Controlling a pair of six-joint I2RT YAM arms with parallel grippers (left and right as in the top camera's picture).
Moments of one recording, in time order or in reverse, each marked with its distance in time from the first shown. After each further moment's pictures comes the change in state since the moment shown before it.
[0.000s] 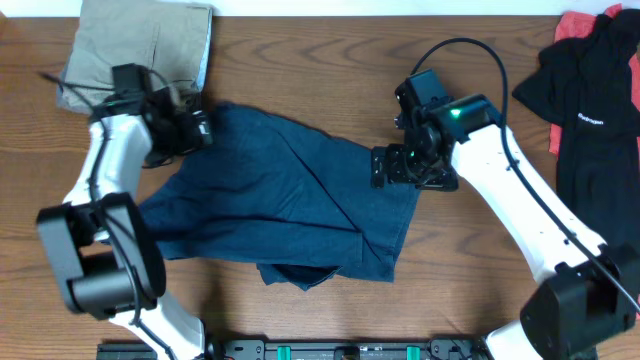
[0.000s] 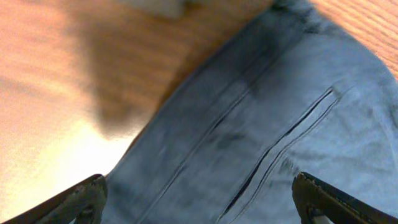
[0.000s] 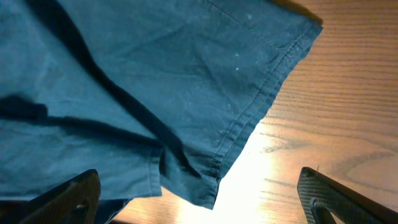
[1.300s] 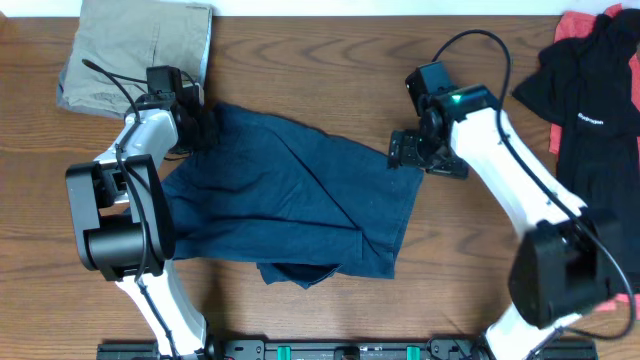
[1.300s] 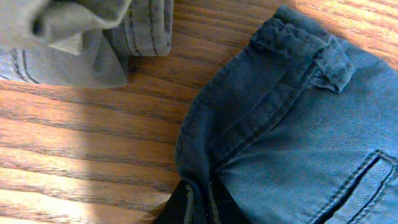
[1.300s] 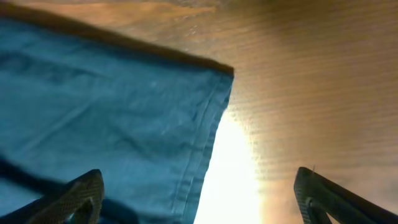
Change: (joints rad) left arm -0.050 0.187 0.015 0.203 -0.051 0.063; right arm -0.088 0.144 0.000 0.114 0.170 0.071
